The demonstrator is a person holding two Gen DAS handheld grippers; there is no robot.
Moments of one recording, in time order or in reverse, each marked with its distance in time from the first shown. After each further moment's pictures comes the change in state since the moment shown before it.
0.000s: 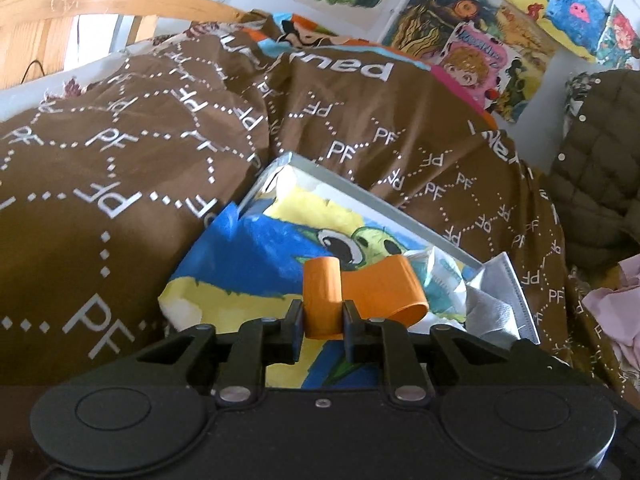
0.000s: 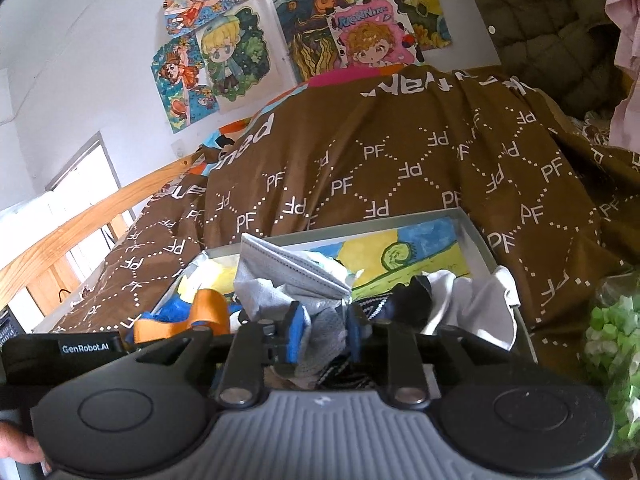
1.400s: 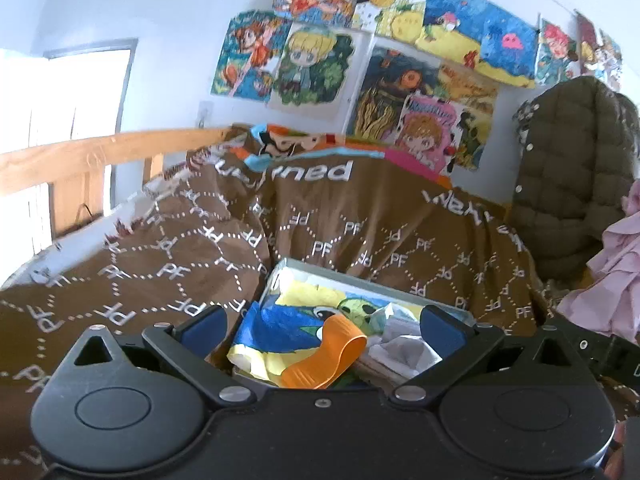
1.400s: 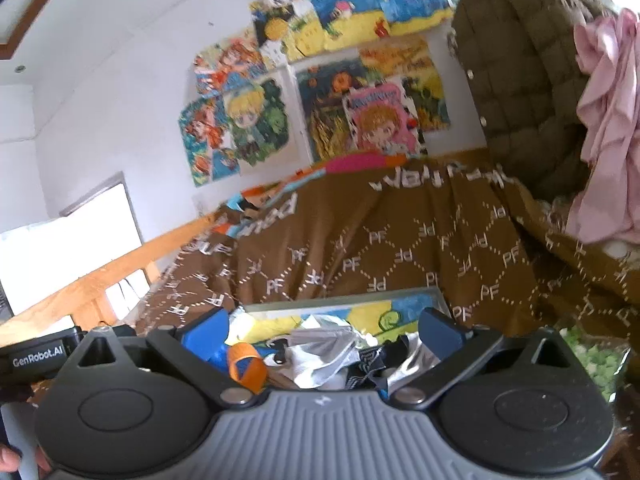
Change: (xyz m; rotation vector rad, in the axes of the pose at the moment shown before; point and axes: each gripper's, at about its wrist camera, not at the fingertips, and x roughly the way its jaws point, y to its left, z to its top) left arm -0.162 -0.038 -0.008 0.205 -0.266 0.030; right arm -0.139 0.035 0.020 -0.072 -0.184 -0.009
